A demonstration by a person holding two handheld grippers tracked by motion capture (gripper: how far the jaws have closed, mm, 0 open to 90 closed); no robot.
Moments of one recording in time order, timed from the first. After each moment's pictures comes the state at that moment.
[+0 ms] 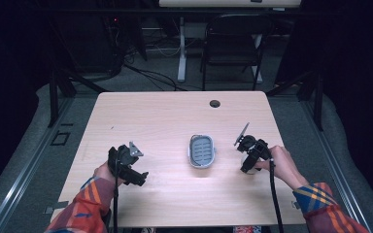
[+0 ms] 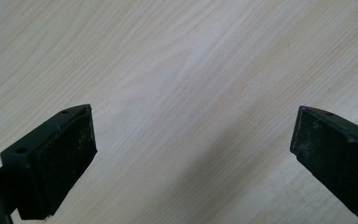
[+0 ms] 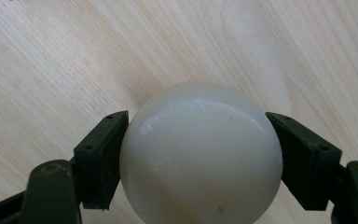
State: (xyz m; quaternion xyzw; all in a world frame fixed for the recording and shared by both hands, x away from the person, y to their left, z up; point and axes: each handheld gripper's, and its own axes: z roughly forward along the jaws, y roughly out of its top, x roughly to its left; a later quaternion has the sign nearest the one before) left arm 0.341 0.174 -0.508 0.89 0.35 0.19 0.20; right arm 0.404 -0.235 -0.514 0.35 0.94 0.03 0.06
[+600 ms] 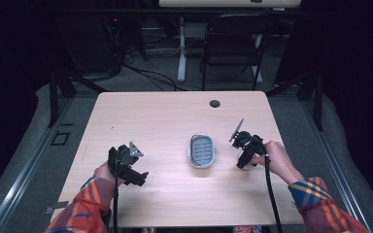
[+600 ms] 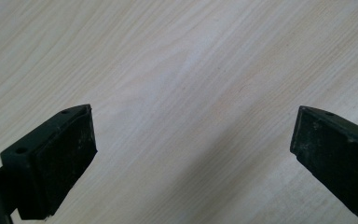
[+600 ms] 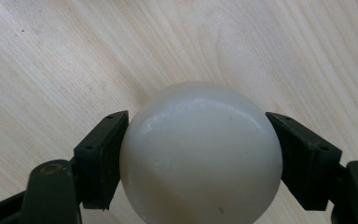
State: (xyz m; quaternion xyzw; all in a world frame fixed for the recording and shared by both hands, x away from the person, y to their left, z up) left arm 0.341 0.174 -0.509 0.89 0.35 0.18 0.20; right arm 0.415 -0.222 -0.507 0.33 0.94 0.03 0.07
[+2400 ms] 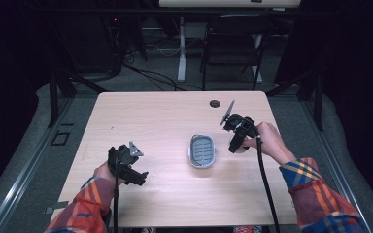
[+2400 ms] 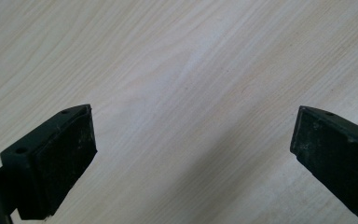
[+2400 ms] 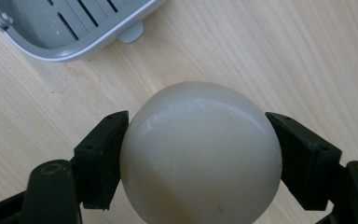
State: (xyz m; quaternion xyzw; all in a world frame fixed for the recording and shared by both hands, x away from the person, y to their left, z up) left arm 0.341 0.174 -0.508 0.89 0.35 0.19 0.20; right arm 0.446 -0.192 -0.460 0.32 0.94 0.04 0.08
